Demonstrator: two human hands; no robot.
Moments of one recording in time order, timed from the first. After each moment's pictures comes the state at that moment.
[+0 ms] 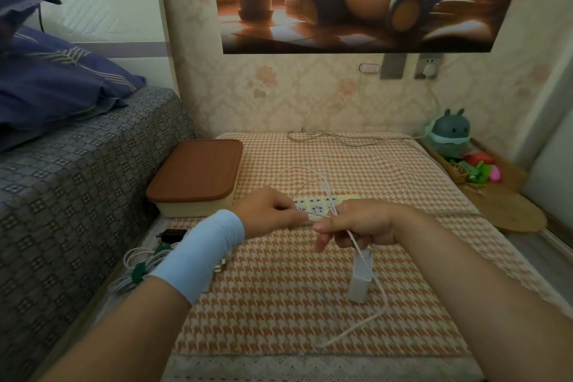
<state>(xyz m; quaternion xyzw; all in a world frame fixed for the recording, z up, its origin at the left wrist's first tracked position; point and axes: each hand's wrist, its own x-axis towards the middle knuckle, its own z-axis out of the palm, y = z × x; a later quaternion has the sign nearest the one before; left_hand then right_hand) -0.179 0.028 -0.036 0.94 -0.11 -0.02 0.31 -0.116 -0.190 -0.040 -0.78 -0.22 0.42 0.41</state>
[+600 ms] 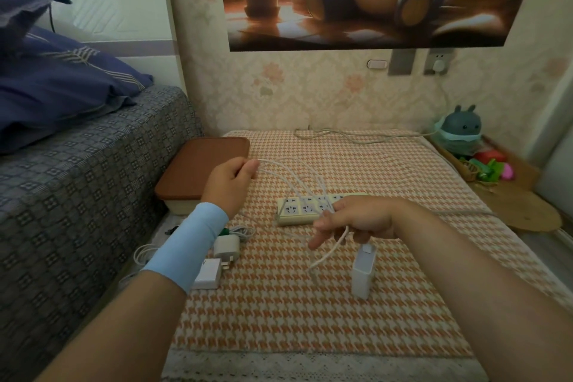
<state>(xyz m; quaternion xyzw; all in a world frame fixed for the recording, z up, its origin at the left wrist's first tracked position) -0.166 0.079 -0.044 0.86 0.07 0.25 0.44 -0.118 -0.177 -0.034 -0.82 -0.25 0.39 0.35</state>
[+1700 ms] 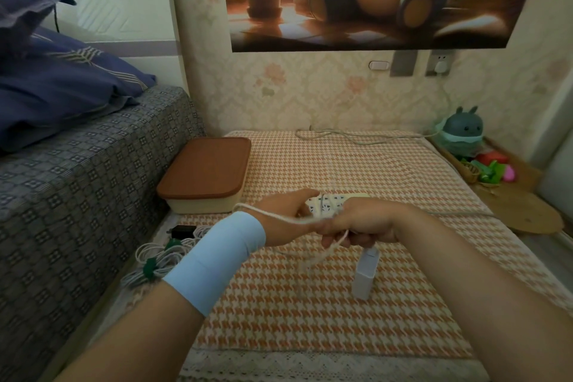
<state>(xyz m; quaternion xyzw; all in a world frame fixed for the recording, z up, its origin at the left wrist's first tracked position) -0.194 0.005 -0.023 0.97 -0.09 -0.09 0.21 -0.119 -0.181 -0.039 -0.83 -0.21 0.38 0.35</state>
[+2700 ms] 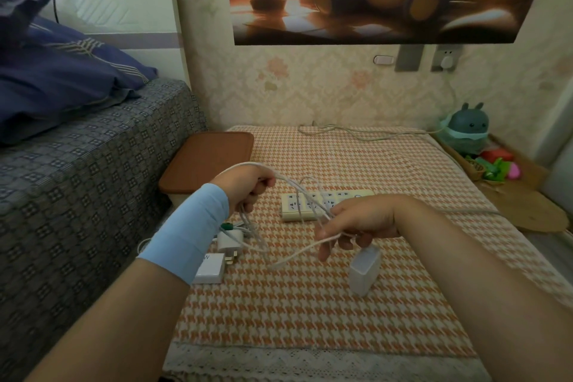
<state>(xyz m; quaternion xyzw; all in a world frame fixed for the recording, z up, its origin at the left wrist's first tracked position) -0.174 0.064 -0.014 0.78 0.17 -0.10 0.59 -0.114 -0.170 -0.039 -0.78 -0.28 0.47 0.30</state>
